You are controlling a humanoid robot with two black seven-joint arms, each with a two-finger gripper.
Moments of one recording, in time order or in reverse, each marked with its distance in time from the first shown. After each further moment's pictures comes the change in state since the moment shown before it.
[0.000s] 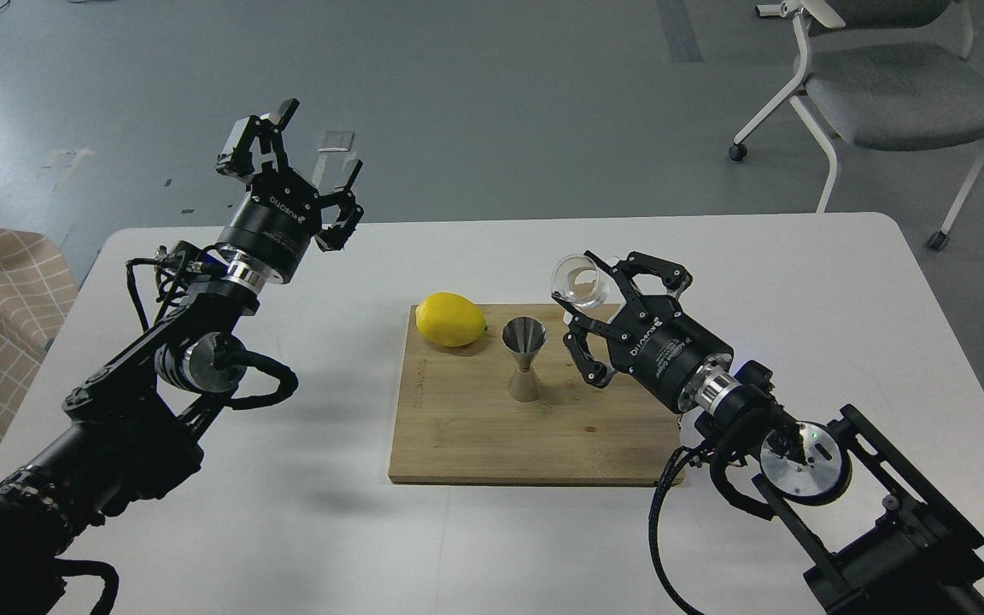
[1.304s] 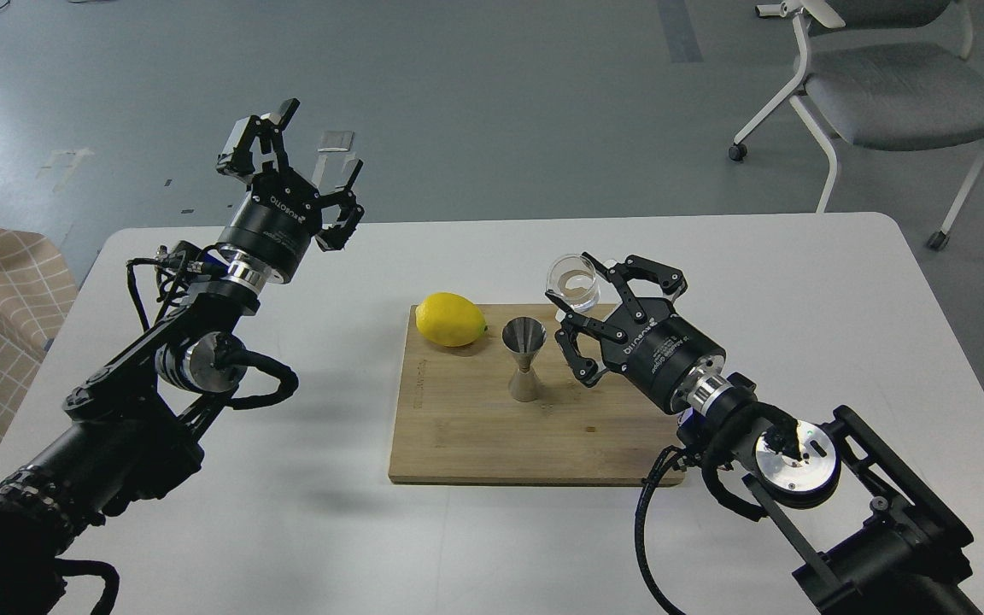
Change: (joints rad) left arm 0.000 -0.001 -0.001 0.000 0.000 0.000 0.000; right arm -0.001 0.032 0.013 -0.032 0.130 -0.001 0.002
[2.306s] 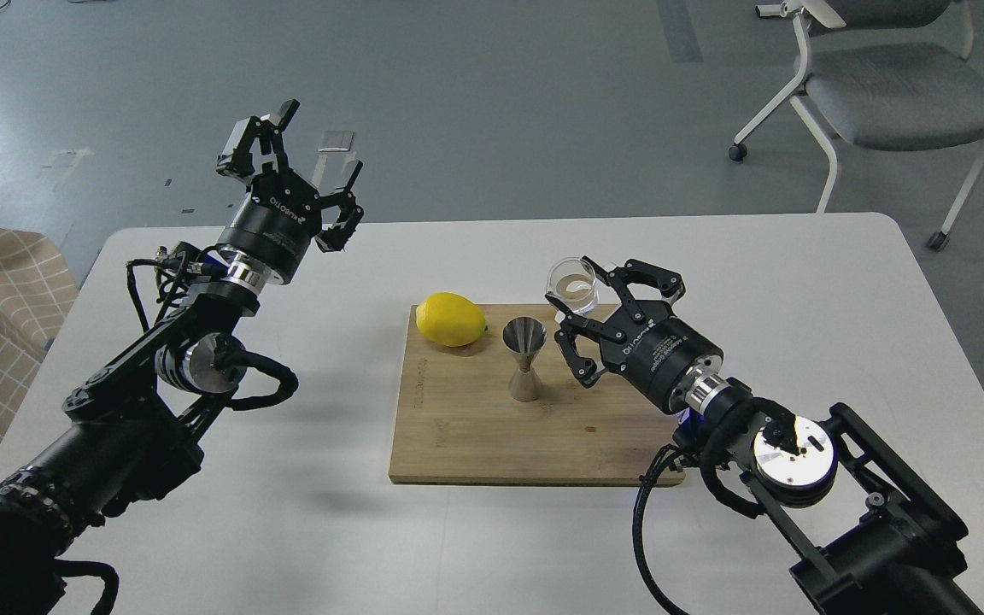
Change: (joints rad) left arm 0.002 0.001 0.000 -0.001 0.000 0.000 0.000; right arm 0.015 0.005 -0.006 -0.035 0.060 -0.006 0.001
